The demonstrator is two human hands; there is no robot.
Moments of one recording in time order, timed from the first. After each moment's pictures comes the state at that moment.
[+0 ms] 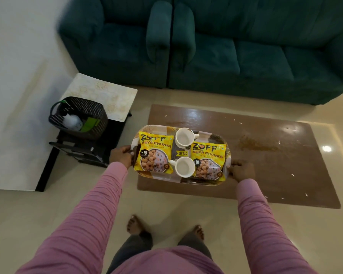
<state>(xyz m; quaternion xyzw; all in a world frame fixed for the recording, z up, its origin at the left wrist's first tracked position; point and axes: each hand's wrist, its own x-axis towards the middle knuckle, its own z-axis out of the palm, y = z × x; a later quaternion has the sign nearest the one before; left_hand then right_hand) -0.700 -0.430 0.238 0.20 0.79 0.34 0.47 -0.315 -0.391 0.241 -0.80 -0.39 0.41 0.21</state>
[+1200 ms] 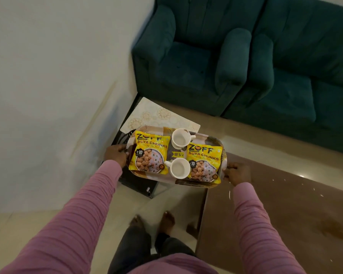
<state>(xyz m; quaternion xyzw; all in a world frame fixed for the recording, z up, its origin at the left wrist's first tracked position) -1.096 -0.284 0.248 0.16 0.85 0.32 0.39 -0.724 -0.167 0.240 -0.75 -0.45 0.46 0.13</state>
